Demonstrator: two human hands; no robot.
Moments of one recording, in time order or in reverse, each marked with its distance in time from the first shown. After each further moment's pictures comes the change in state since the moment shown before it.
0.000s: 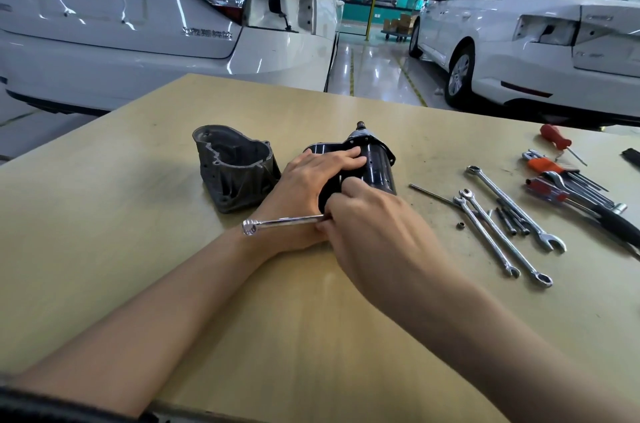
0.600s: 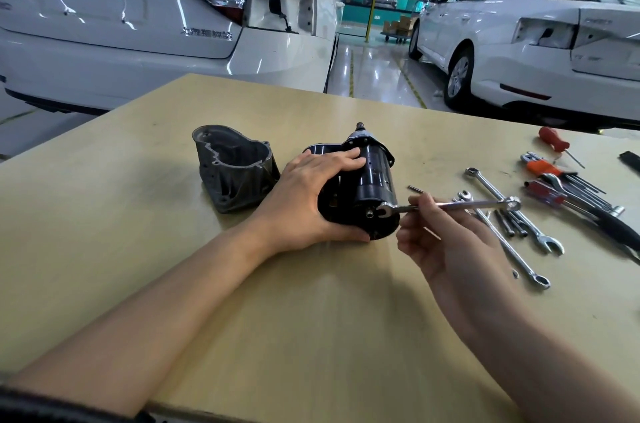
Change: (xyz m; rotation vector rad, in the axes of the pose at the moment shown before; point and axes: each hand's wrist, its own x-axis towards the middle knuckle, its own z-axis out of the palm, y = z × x) left_hand -0.002 0.003 -0.001 0.020 0.030 -0.032; right_hand -0.038 0.042 0.013 1.705 0.467 0.823
